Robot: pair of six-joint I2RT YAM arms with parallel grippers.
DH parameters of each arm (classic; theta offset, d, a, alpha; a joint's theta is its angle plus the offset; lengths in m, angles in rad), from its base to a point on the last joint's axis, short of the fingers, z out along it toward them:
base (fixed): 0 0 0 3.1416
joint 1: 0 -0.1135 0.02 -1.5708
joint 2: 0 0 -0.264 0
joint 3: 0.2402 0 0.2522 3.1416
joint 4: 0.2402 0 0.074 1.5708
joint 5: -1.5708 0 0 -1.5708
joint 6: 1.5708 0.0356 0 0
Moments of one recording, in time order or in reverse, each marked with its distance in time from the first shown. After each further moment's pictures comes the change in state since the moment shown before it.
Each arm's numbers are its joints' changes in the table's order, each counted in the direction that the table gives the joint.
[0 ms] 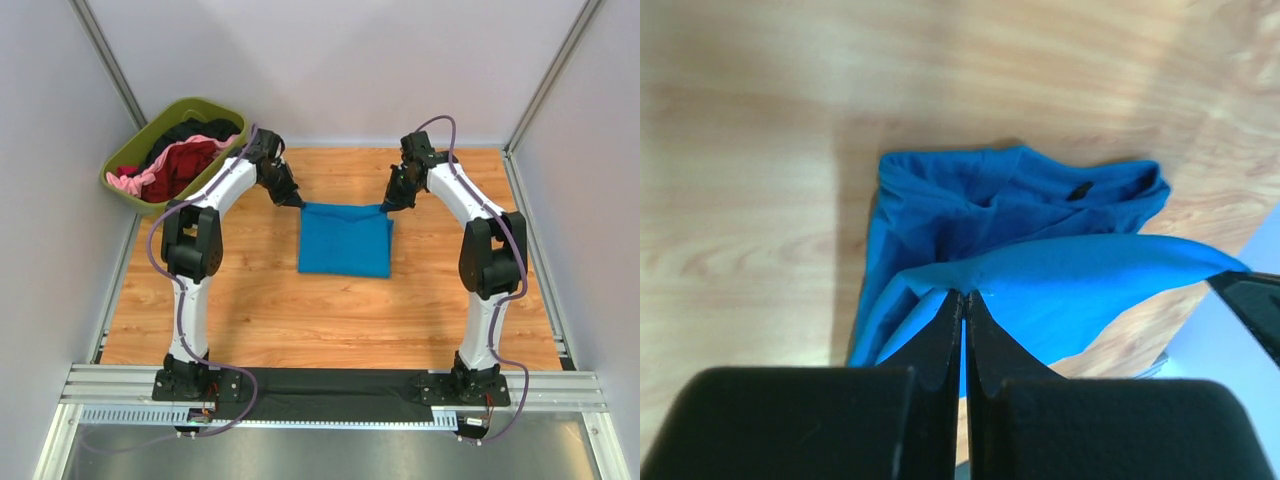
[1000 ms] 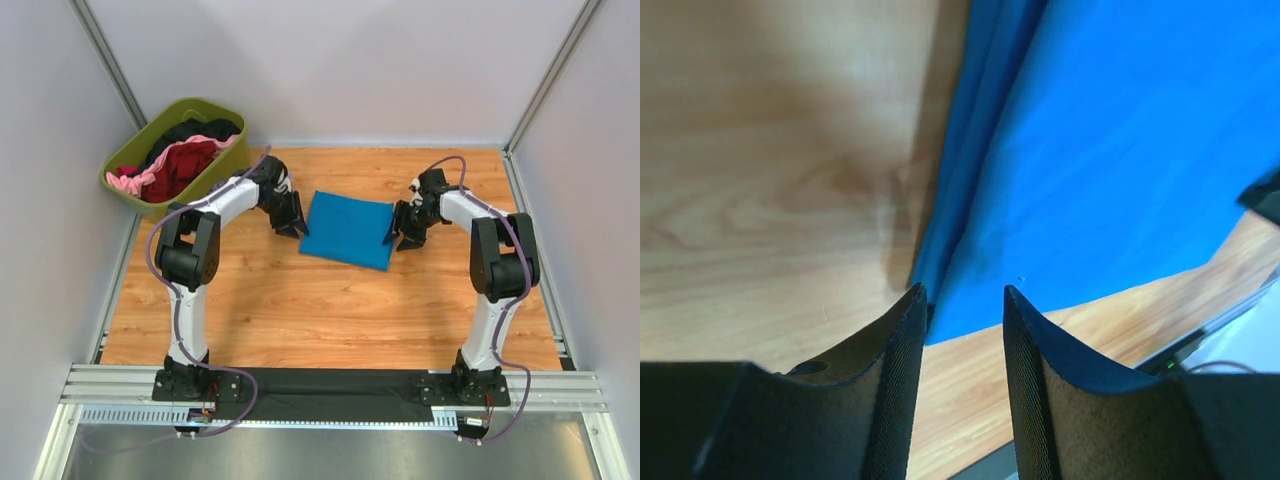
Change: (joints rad) left arm 0.029 0.069 -0.248 -0.116 -0.080 0.196; right arm 0.107 0.043 -0.367 -0.166 0.210 -0.088
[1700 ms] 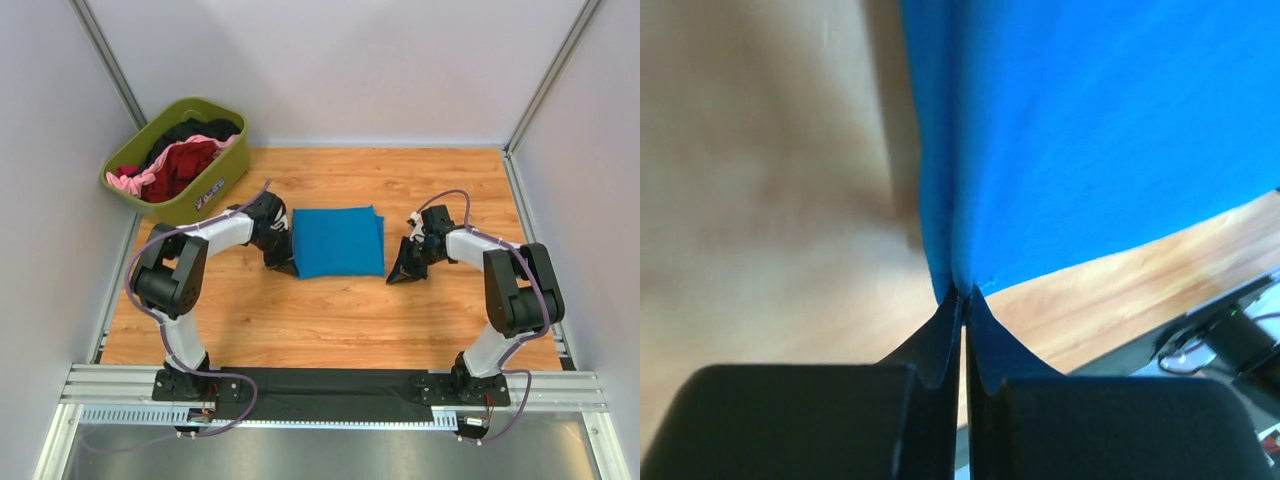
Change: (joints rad) left arm 0.080 0.248 -0.463 -0.114 0.024 -0.022; right arm -0.045 0.277 -0.463 -0.180 0.103 -0.009
